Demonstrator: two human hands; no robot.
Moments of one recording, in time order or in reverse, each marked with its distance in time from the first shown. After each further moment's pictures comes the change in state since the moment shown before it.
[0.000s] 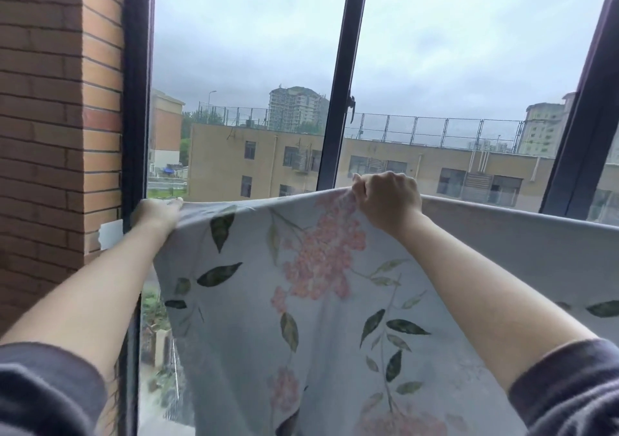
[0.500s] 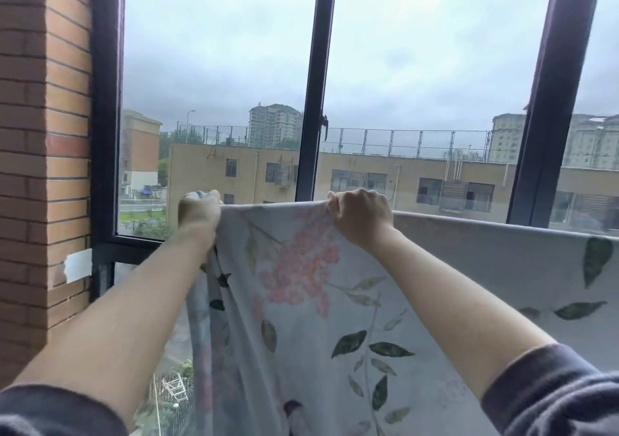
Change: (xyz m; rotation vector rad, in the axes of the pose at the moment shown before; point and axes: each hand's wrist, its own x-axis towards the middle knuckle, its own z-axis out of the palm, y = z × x) left_hand -0.072 0.095 0.046 -0.538 -0.089 0.089; right_hand 0.001 0.003 -0.002 0.039 -0.028 0.024
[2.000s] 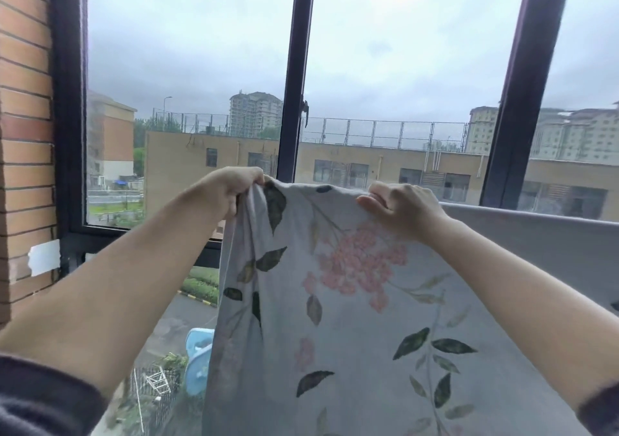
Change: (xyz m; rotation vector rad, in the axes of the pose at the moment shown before) left_hand -0.050 0.054 0.036 0.220 -0.657 -0.251; right_hand -0.046 0.094 -0.036 0.034 -0.170 -0.048
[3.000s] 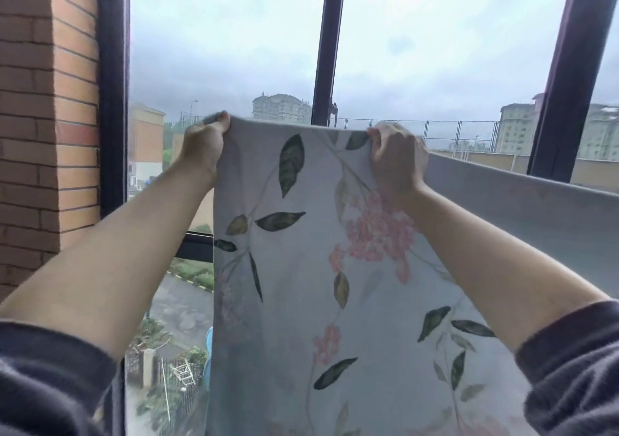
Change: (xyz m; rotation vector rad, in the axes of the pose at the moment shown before) left_hand 0.002 0.018 -0.082 -0.561 0.306 0.535; right_hand 0.085 -0.079 -0.015 0.167 0.552 0.248
